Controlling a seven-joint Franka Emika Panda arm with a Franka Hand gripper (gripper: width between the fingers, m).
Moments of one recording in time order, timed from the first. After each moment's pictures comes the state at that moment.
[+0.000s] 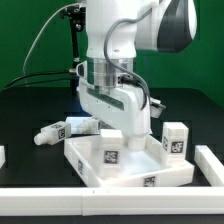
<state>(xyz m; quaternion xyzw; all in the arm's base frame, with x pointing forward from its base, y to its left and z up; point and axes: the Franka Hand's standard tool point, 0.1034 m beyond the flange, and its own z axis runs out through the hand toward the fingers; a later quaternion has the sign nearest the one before) 0.478 -0.008 0.016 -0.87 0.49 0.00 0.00</state>
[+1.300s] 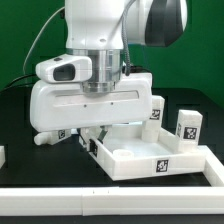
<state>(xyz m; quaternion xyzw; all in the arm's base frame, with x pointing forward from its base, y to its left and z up) 0.555 -0.048 0.038 -0.98 -0.21 -0.03 -0.02</state>
